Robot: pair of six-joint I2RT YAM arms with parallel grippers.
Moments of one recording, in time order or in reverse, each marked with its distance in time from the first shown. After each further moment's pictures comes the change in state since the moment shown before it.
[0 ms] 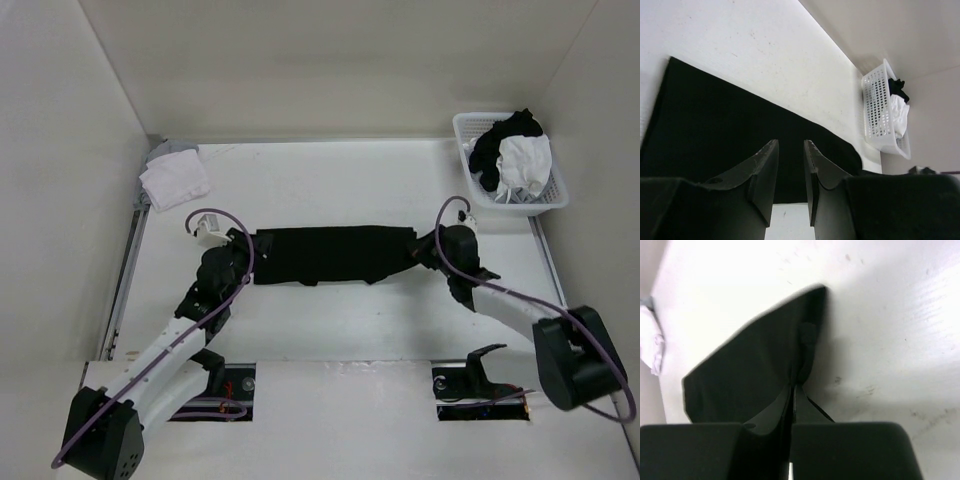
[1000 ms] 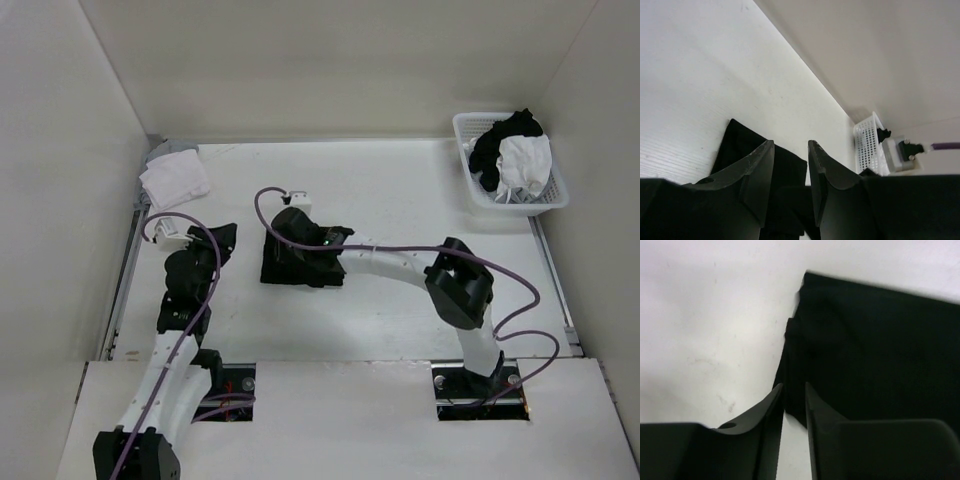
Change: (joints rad) left arm 0.326 -0.139 -0.018 -0.023 0.157 -0.013; right arm 0.717 0.714 1.142 -0.598 0.304 -0.213
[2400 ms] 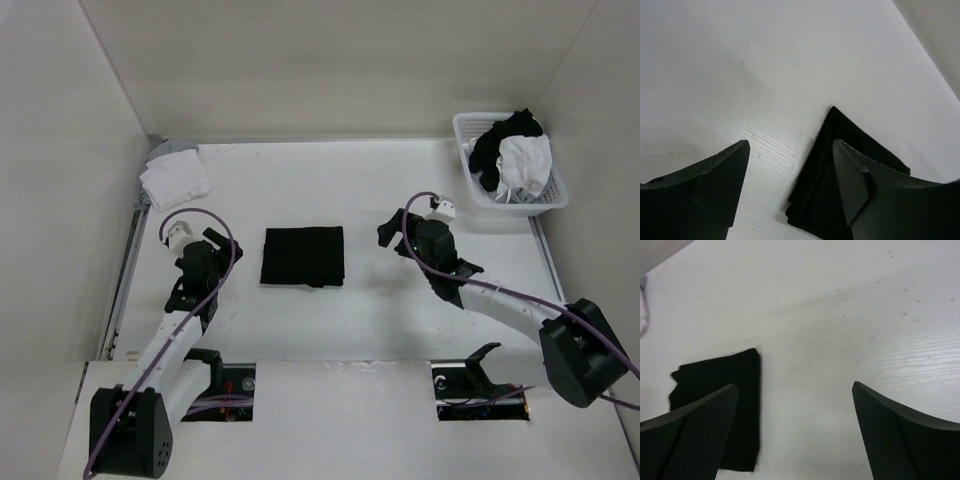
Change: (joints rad) left arm -0.033 0.182 0.022 -0.173 -0.234 0.188; right arm -0.459 -0.783 -1.004 0.535 -0.012 -0.037
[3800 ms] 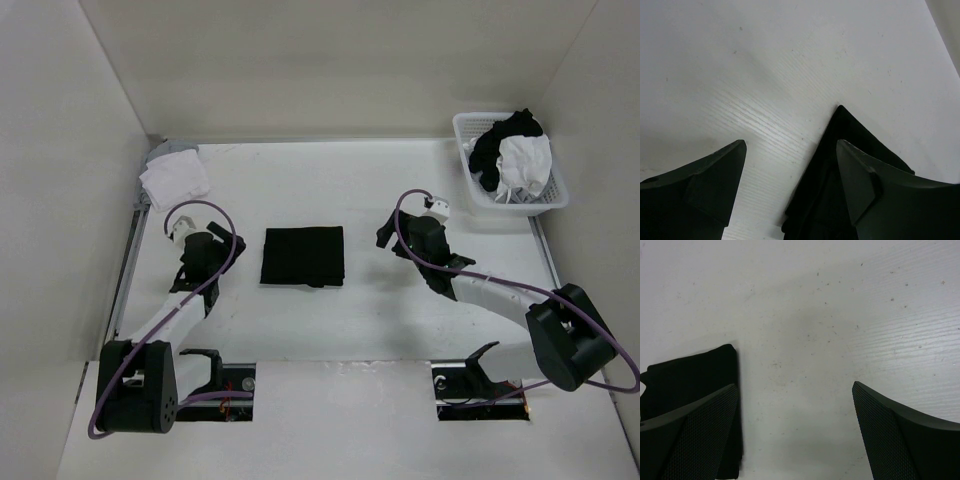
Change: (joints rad) left arm 0.057 0.261 0.037 0.136 0.114 -0.043; right arm -0.018 0.115 0.046 -0.062 0.032 0.010
